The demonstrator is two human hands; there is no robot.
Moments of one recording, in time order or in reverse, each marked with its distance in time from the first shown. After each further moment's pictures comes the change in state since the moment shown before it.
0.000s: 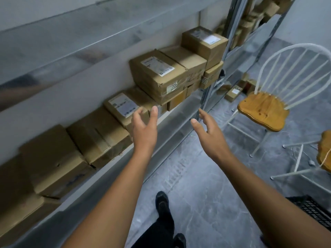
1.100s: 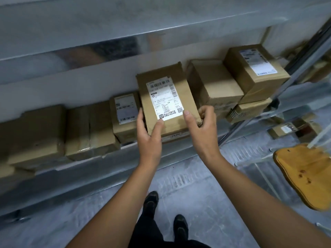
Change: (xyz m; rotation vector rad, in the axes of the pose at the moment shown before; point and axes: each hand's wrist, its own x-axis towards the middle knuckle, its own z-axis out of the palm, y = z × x) left_hand 0.060 -0.001 0.119 -0.296 0.439 -0.011; right_hand 0.195 -0.002 0.003 0.133 -0.236 -0.179
